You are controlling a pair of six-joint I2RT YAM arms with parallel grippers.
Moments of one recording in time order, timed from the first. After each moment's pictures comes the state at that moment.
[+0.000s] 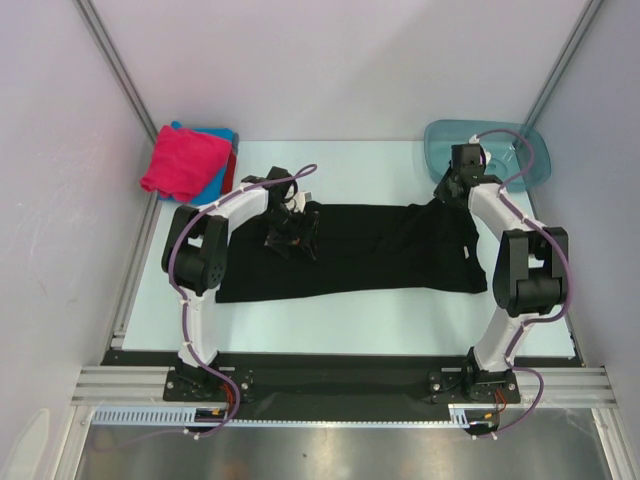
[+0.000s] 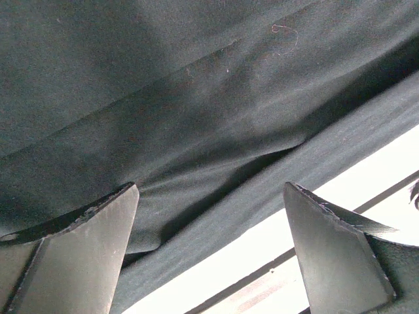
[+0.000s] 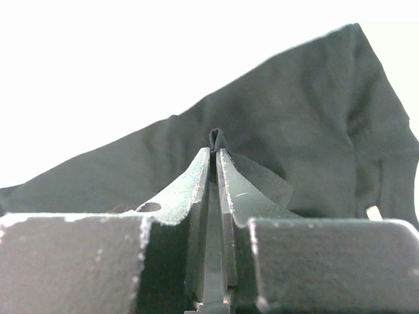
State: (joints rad) left arm -0.36 2.07 1.53 -0.86 0.42 -0.13; right arm 0.07 1.81 1.36 -0.35 0.13 0.55
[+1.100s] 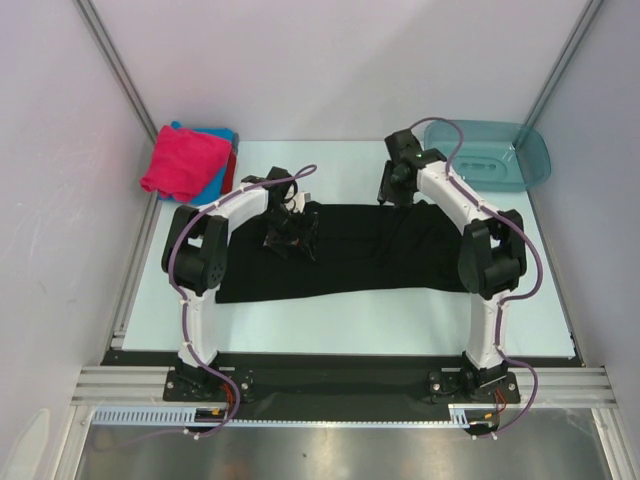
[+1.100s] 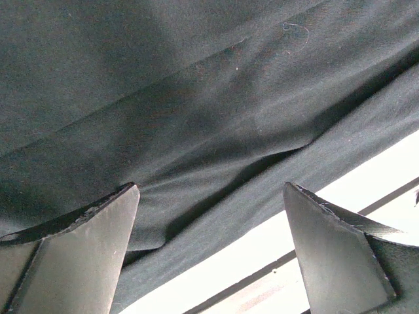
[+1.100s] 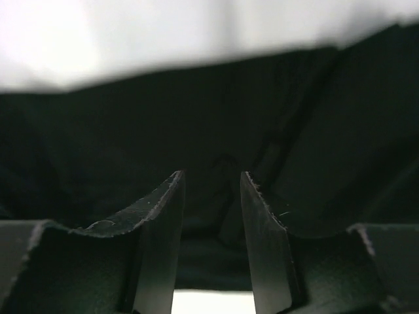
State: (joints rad) left arm -0.36 2.07 1.53 -0.86 0.40 -0.13; right arm 0.34 2.02 1.79 -0.75 0.09 0.55
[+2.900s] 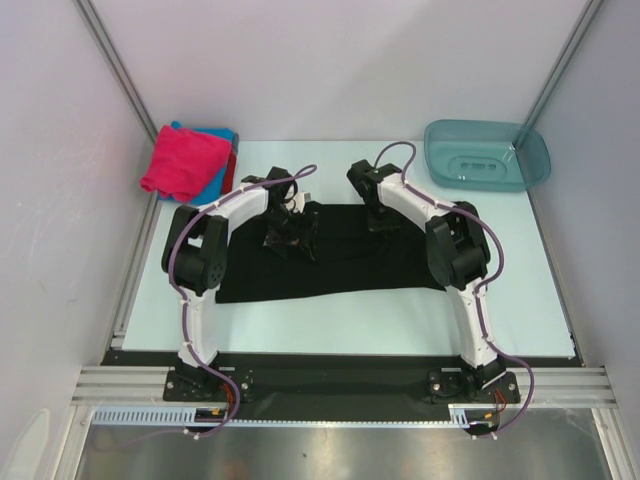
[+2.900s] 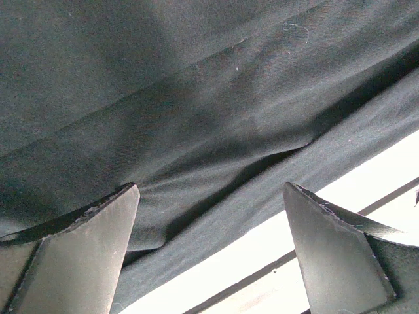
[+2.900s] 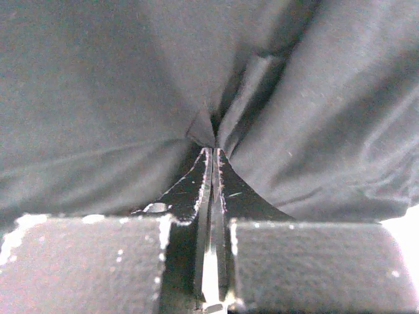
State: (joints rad) left arm -0.36 2.07 1.53 -0.86 0.40 -0.13; right arm 0.51 2.25 1.88 -1.06 0.38 0.54
